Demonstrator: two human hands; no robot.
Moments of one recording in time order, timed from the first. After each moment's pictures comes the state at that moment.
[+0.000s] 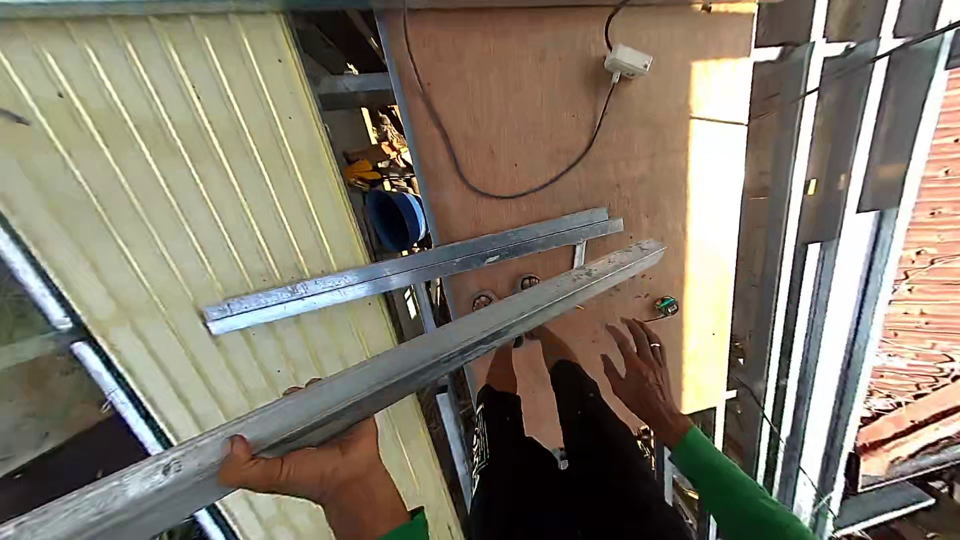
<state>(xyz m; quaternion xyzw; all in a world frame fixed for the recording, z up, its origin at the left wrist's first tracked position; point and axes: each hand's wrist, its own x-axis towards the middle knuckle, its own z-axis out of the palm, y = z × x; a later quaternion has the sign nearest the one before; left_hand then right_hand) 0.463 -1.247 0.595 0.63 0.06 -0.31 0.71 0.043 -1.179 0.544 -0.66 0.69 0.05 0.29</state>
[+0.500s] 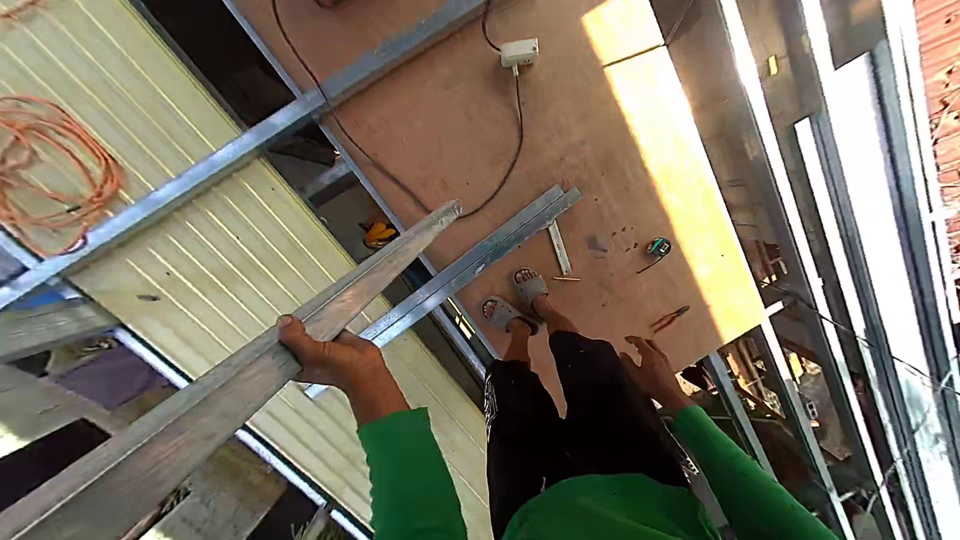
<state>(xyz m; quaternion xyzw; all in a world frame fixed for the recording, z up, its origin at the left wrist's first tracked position) 0.362 -1.398 0.628 0.68 -0.19 -0.25 0.66 -0.026 -1.071 0.606 -0.26 0.81 0.07 0.53</state>
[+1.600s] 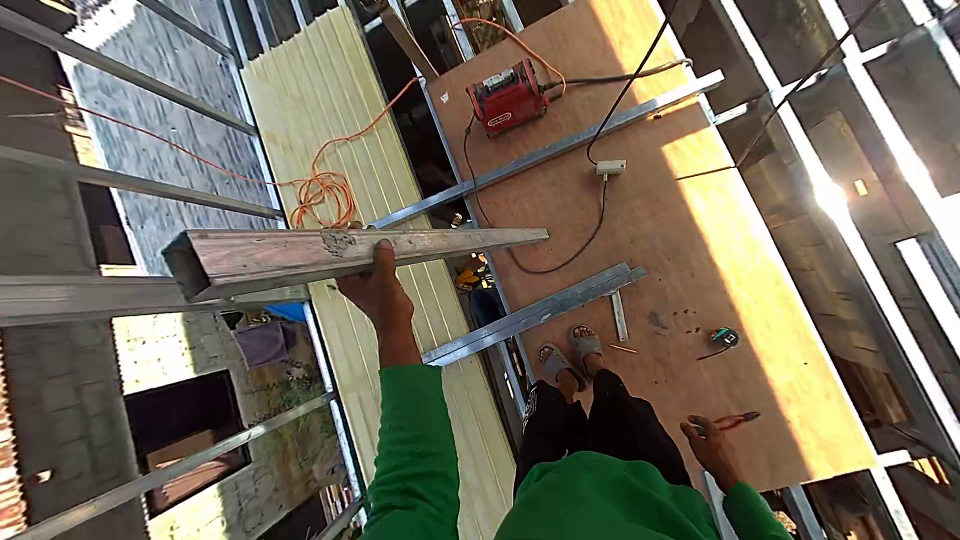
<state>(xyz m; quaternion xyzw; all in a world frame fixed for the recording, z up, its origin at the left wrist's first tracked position) 0.380 -1.490 0.827 0.60 -0.43 -0.29 0.61 -0.046 -1.051 0.662 -0.15 0.82 0.00 0.55</state>
